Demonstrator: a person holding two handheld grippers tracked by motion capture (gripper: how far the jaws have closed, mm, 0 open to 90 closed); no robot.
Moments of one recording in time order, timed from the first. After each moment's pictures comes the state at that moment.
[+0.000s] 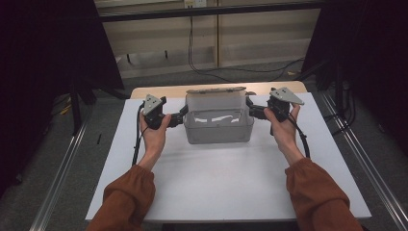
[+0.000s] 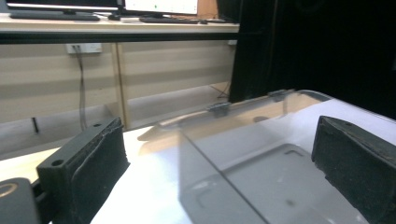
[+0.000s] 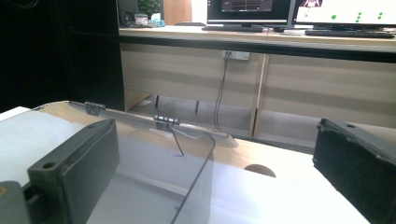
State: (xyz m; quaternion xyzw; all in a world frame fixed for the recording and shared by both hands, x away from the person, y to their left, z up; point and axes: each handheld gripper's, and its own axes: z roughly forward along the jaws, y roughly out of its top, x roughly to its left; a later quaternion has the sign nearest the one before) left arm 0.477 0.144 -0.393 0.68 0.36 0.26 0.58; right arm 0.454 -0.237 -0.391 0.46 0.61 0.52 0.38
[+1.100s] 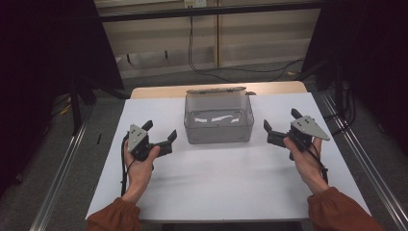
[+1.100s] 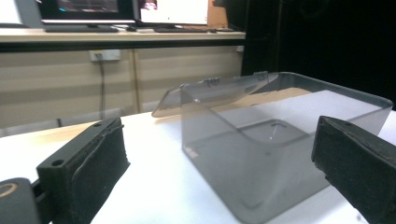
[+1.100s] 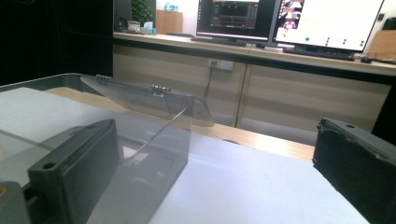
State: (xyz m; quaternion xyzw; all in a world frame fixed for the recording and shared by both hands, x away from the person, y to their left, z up) left arm 0.381 0.183 -0.414 0.65 0.37 0.29 0.59; right arm 0.360 -0.268 -0.407 0.44 0.60 0.51 0.43
